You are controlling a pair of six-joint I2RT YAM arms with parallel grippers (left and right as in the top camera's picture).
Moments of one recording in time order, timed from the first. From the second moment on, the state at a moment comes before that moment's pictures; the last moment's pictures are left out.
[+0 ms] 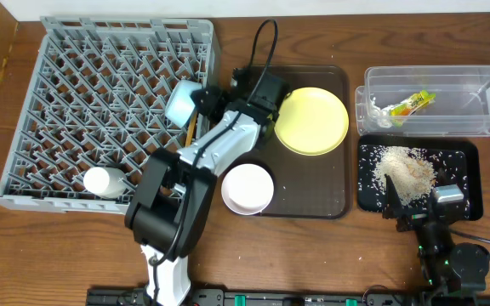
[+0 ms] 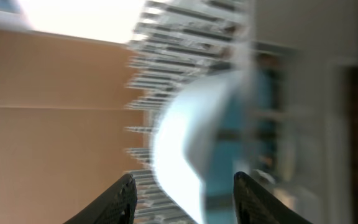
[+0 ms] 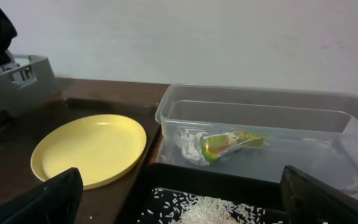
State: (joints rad) left arm -0.49 1.98 1.33 -0.57 -1.14 0.09; right arm 0.02 0.01 0.01 -0.06 -0.14 0.02
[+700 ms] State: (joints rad) left arm -0.51 1.76 1.33 -0.74 -0.18 -0.18; right arm 0.02 0.01 0.01 -0.06 -0.14 0.02
